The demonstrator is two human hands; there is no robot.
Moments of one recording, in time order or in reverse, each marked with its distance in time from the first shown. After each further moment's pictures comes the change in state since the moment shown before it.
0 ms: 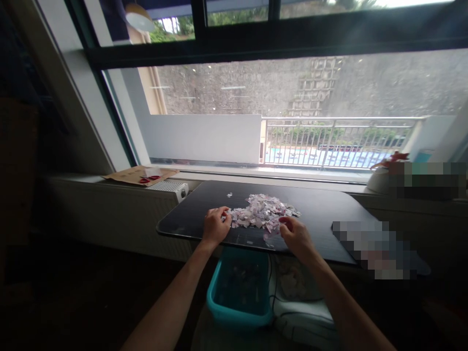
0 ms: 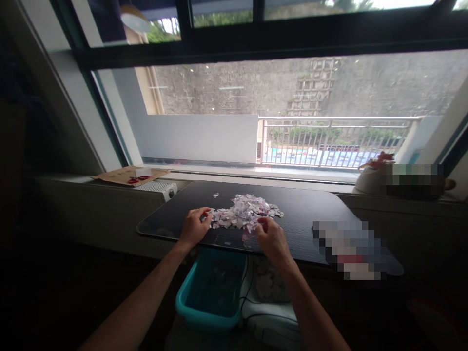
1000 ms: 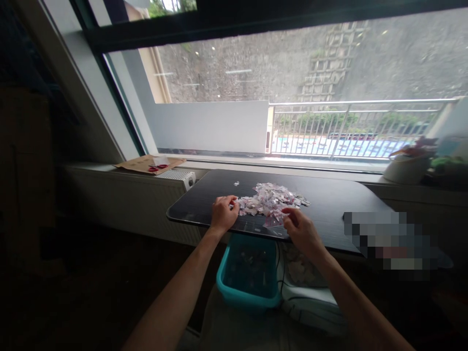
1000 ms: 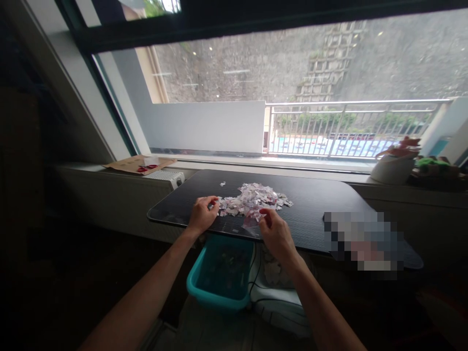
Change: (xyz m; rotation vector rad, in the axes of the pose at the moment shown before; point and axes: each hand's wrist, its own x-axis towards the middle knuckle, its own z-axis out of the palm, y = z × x) left_hand -0.002 0.005 0.000 -0.002 -0.011 -0.028; right_hand -0.016 -0.005 0.011 0.100 -0.026 -0.116
